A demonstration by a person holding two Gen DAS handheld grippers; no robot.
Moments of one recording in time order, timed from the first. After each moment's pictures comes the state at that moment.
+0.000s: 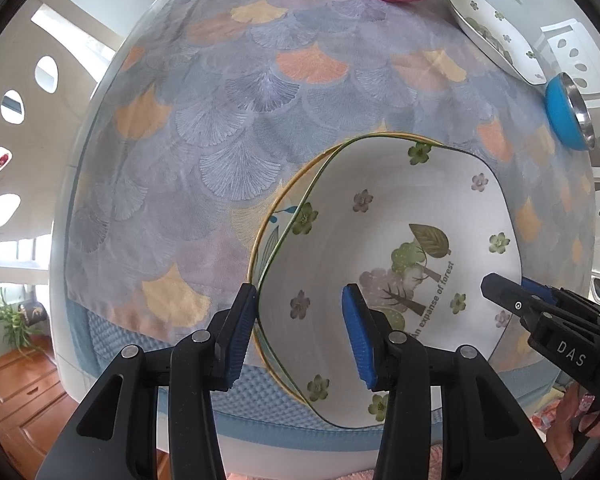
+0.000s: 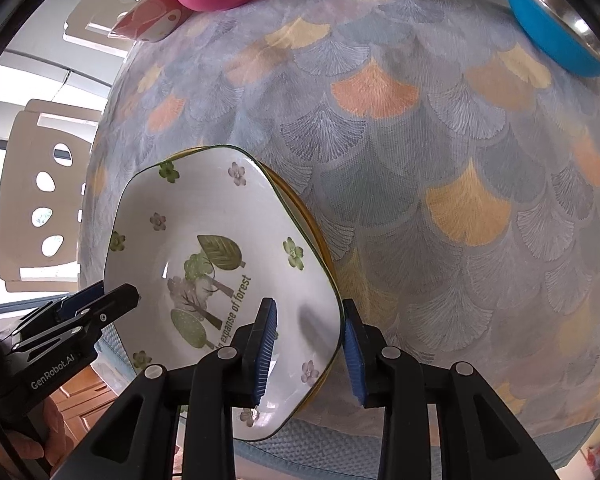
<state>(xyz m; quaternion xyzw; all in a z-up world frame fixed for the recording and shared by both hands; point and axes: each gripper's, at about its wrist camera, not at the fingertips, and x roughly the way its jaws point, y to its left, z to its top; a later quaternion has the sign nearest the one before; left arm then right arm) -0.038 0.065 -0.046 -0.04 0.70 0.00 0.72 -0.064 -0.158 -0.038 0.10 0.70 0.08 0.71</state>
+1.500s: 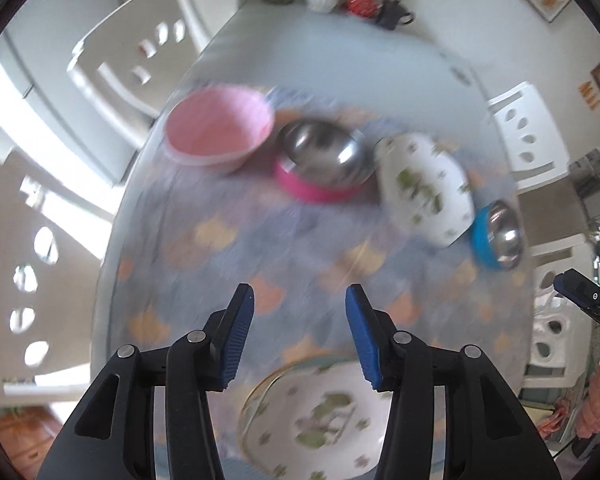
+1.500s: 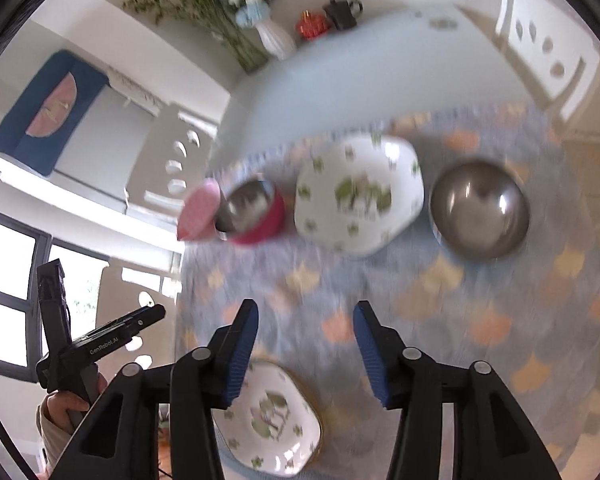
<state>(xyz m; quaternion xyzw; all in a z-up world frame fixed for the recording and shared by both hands) 0.103 0.059 0.083 -0.06 0.59 -0.06 0.80 0.024 -0.272 0.160 0.20 0.53 0.10 0.81</state>
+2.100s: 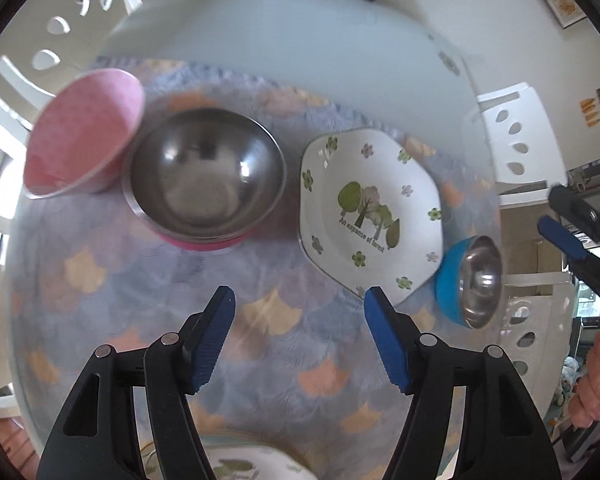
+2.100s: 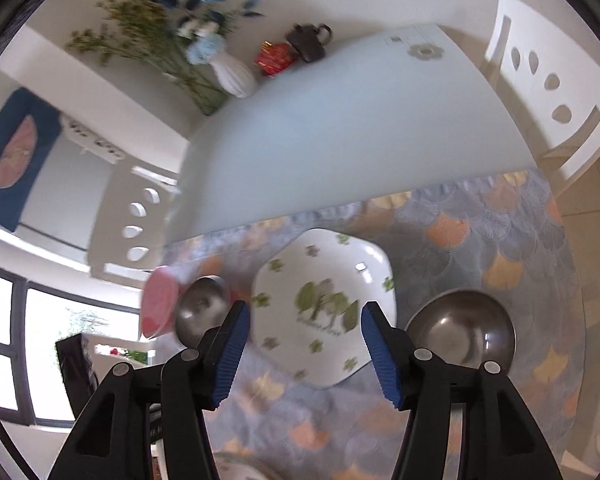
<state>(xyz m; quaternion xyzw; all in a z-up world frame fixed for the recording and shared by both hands) 0.187 -0.034 0.008 -0.12 0.64 -0.10 0.75 0.166 -0.324 0.140 0.21 0.54 0.04 0.82</state>
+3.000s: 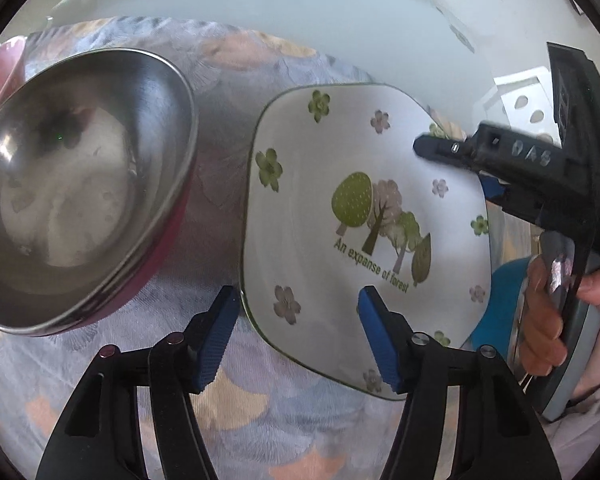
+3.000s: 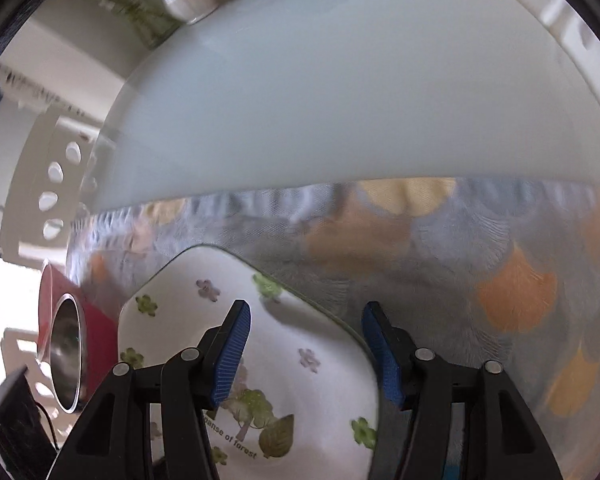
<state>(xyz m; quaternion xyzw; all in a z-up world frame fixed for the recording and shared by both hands) 0.216 -0.074 -0.079 -0.13 0.64 -0.10 0.75 0.282 -0.321 -0.027 0.12 0.61 0.05 0.78</state>
